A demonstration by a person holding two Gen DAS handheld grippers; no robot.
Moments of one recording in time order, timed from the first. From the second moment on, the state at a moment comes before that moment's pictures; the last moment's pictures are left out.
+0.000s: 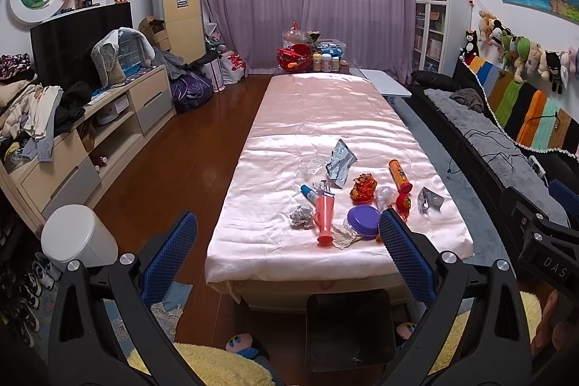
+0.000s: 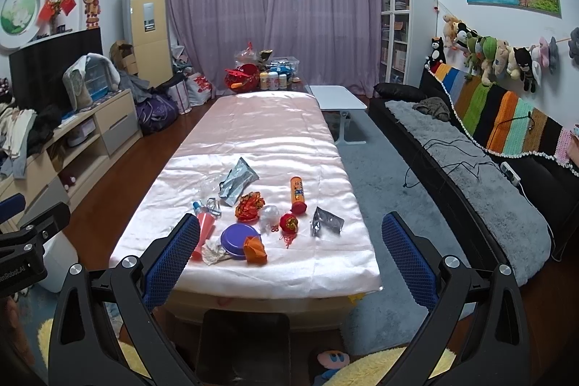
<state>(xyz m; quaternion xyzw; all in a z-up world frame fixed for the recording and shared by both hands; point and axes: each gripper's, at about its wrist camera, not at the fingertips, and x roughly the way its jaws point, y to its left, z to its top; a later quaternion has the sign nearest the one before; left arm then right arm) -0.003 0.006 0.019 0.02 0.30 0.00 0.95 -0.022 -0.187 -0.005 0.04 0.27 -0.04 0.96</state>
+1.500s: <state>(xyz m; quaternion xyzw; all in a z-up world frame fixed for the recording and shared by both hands) 0.175 -0.017 -0.191 0.03 0.51 -0.10 0.85 0.150 -0.159 -0.206 0.07 0.47 0.08 0.88</state>
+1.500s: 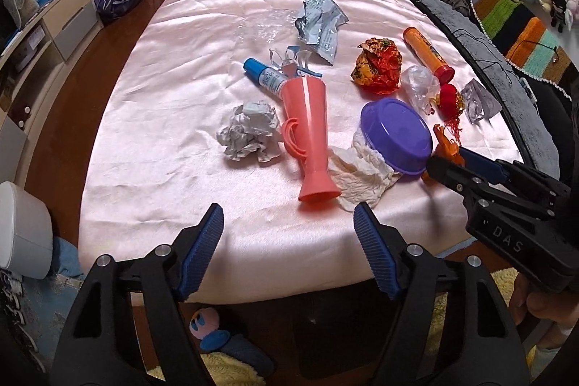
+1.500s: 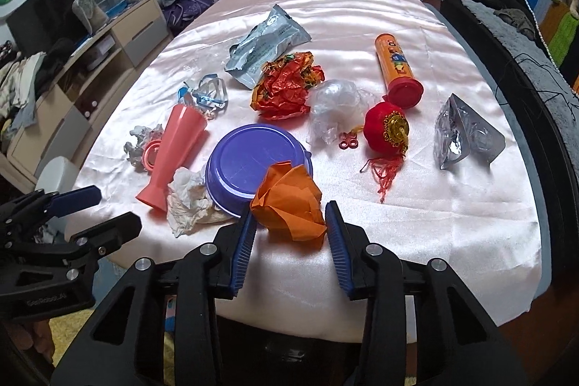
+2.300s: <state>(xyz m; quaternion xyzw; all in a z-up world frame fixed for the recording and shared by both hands) 0.263 -0.051 -0.210 0.01 0.53 -0.13 0.84 0.171 -0.189 -0.193 0.07 0.44 0.06 0.89</state>
